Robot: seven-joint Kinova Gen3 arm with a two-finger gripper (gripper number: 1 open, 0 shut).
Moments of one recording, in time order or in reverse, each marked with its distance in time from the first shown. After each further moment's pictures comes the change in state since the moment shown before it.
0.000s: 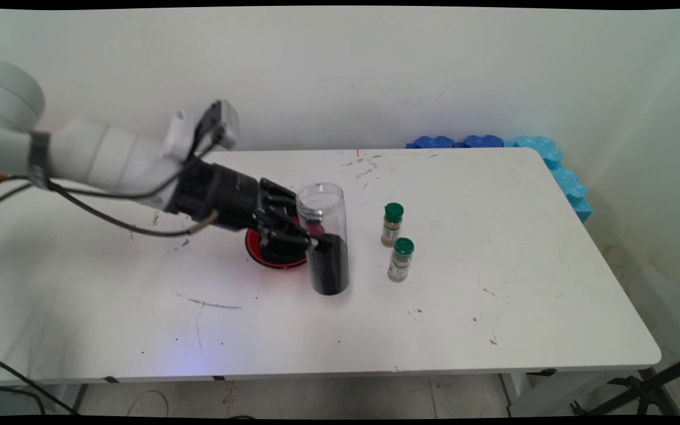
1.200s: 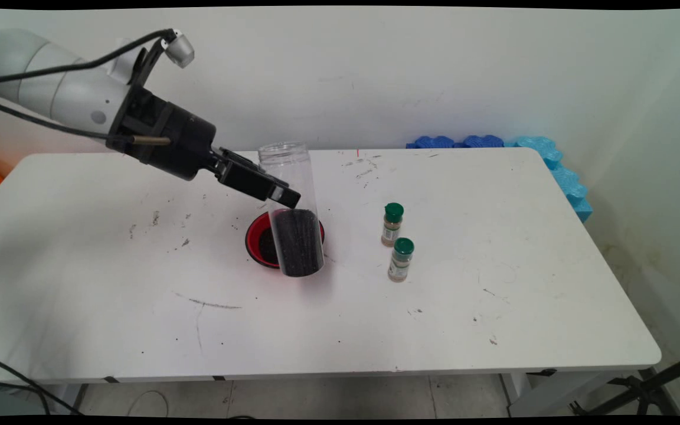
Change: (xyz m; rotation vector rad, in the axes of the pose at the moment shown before) arm 0.041 -0.033 -0.068 -0.072 -0.057 -0.362
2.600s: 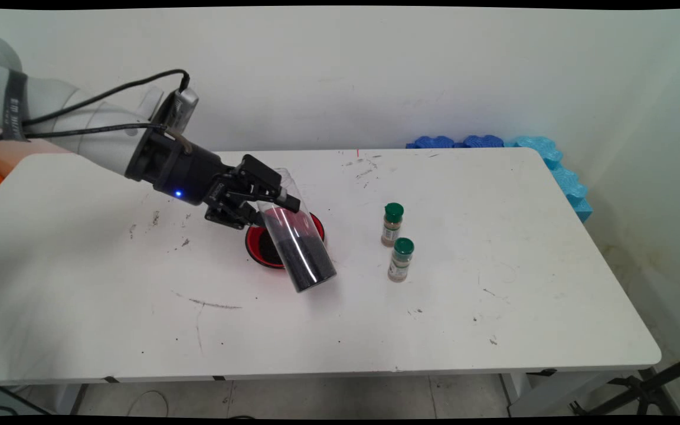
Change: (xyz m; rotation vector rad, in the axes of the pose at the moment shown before) arm -0.032 -0.047 0.026 -0.011 -0.006 -0.818
